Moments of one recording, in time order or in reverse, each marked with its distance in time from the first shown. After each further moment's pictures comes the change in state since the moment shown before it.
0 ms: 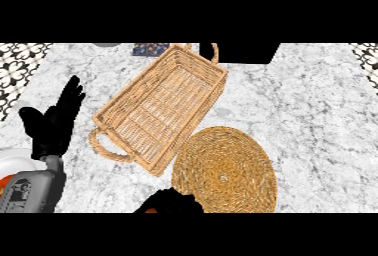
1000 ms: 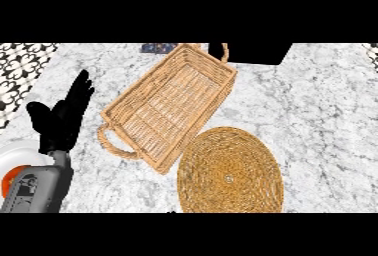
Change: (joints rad) left arm -0.036 -0.017 -0.033 -0.022 0.002 -0.007 0.025; right arm 0.287 0.021 -0.038 0.070 -0.180 0.213 -0.333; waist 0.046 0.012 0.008
